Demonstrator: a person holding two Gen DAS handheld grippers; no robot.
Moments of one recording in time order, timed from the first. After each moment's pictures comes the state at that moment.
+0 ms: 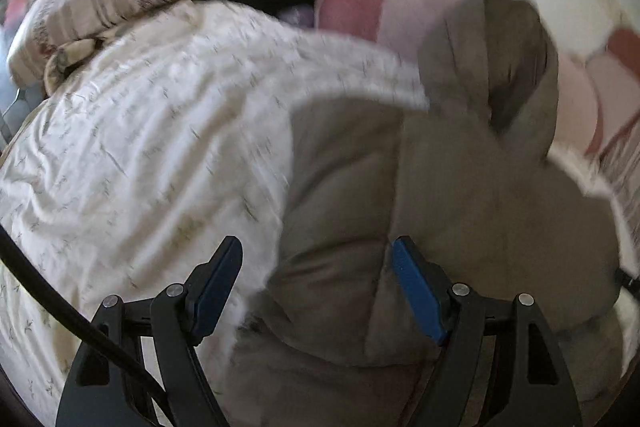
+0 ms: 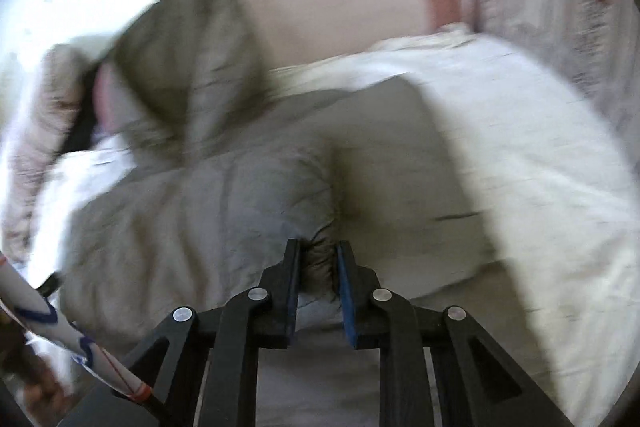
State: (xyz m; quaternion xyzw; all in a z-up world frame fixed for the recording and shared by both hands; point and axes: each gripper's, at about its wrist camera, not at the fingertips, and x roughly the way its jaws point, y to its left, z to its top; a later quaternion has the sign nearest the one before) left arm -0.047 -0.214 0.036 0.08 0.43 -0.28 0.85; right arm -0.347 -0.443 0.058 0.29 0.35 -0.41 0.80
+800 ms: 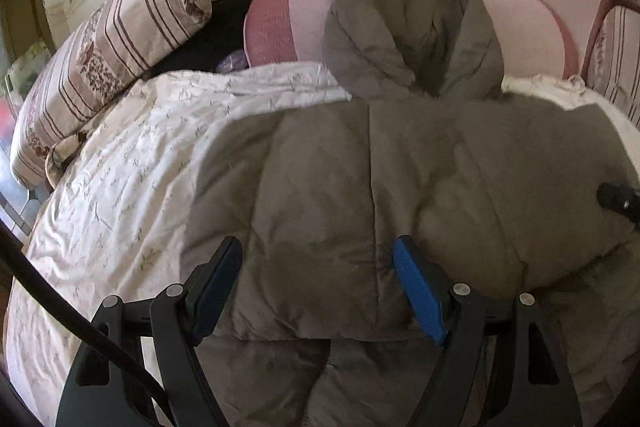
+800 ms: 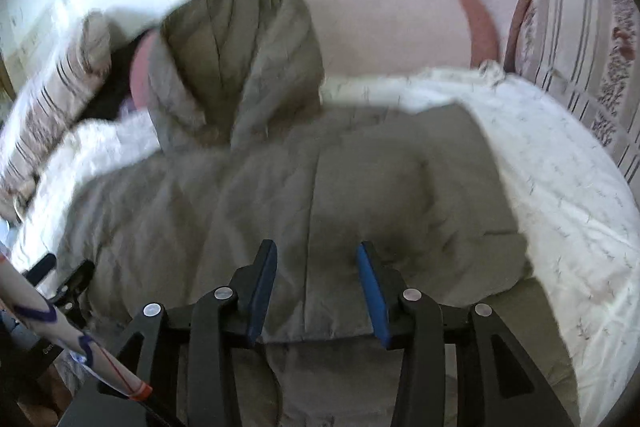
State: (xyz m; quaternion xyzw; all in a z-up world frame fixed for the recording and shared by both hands) left arm -0.121 -0.267 0.039 0.20 0.33 -0.30 0.87; right arm -0.309 -0.412 0.052 0.23 0.35 -0.36 0.84
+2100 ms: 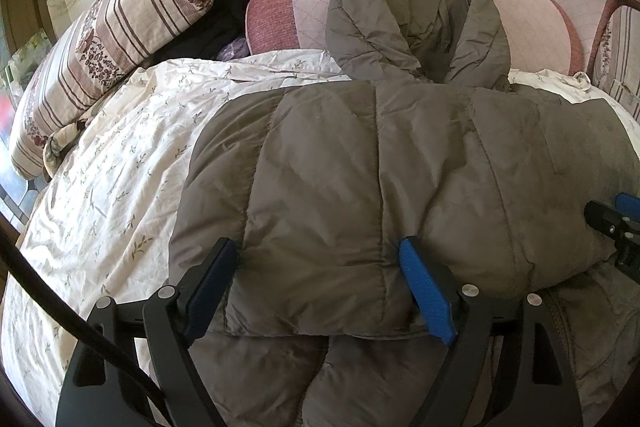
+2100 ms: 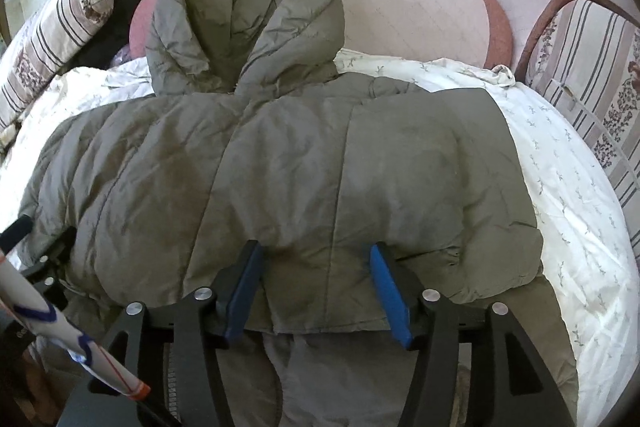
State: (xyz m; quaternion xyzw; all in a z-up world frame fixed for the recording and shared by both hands) left arm -0.118 -0.266 0.029 0.20 0.34 -0.30 0.87; right arm -0.284 -0.394 0.031 0.16 0.39 -0.37 0.83
